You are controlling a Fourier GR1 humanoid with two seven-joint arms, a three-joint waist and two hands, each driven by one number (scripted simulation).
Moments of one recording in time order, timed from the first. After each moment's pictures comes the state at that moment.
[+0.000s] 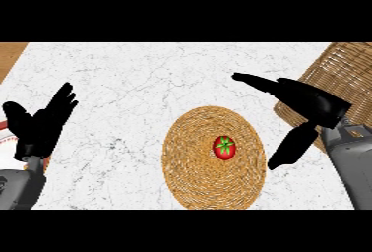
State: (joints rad) left arm -0.20 0.45 -0.06 -1.36 0.29 0.11 0.16; right arm -0.53 -0.37 0.15 -1.64 0.13 0.69 0.39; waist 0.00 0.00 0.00
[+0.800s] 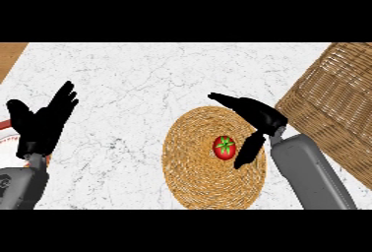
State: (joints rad) left arm -0.21 0.41 -0.01 -1.36 0.22 0.08 0.18; right arm -0.50 -0.21 0.26 -1.31 0.45 0.51 0.11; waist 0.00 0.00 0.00
